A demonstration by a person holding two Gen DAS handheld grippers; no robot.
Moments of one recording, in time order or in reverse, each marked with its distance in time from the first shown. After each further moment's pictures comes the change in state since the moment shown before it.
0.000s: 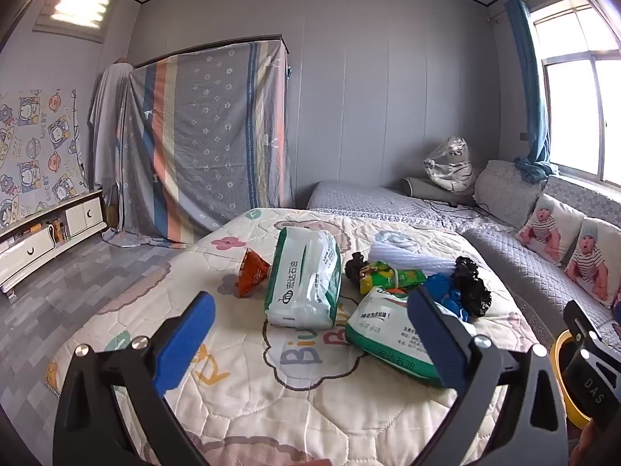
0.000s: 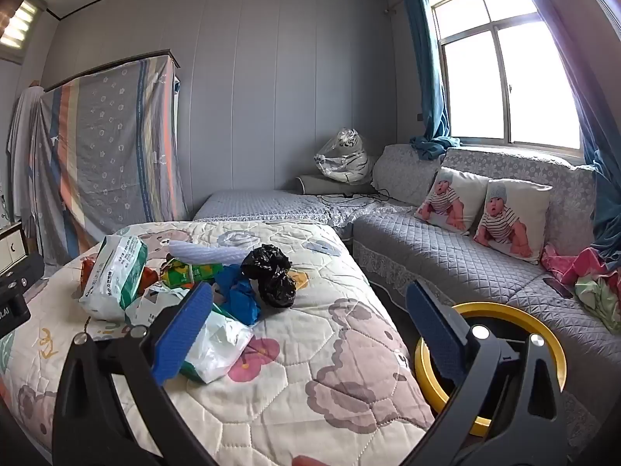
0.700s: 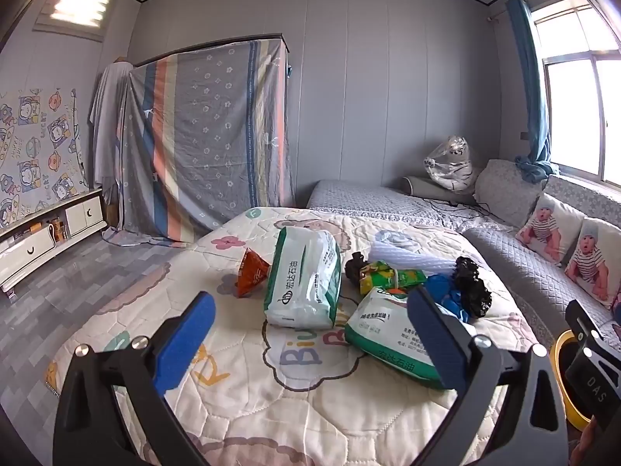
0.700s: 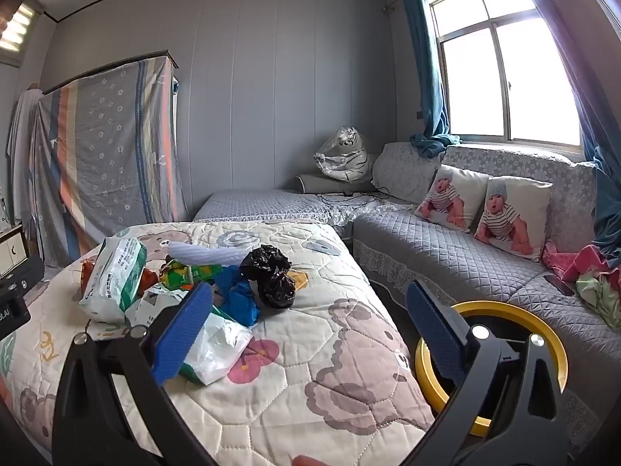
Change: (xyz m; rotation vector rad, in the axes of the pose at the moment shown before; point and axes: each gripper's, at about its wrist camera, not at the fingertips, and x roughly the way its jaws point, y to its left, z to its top) left arm 0.002 0.001 0.000 0.000 0.009 -0.003; right arm 0.002 -0.003 0.002 0.006 0.005 0.001
